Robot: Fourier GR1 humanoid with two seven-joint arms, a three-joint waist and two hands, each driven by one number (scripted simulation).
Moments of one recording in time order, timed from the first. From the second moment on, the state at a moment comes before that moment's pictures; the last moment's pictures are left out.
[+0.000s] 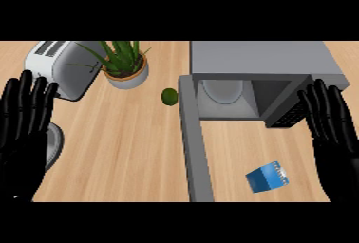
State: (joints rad) left arm -0.03 0.07 -0.01 -2.10 -0.01 0.00 -0.01; right arm 0.01 -0.08 0.07 -2.10 0.04 0.02 0.02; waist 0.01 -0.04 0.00
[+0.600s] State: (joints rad) left arm 0.05 0.09 0.11 -2.09 0.10 -0.01 0.08; right arm 0.24 -0.01 0.43 -2.28 0.16 -0.17 0.09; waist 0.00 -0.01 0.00
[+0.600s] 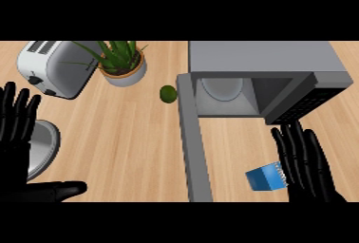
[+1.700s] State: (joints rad) left arm 0.51 0.02 0.06 -2.29 0.14 -0.12 -0.08; right arm 0.45 -0.02 0.62 -2.17 0.40 -0.52 -0.12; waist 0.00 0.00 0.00
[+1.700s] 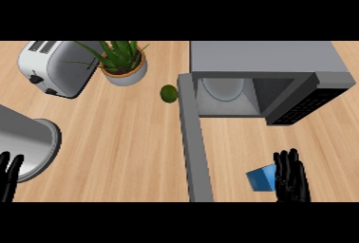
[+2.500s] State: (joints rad) left arm 0.61 0.00 0.01 -2.30 0.11 -0.16 -0.16; right arm 0.41 -0.08 0.37 -1.93 0.17 -0.54 -0.33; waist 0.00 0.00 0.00
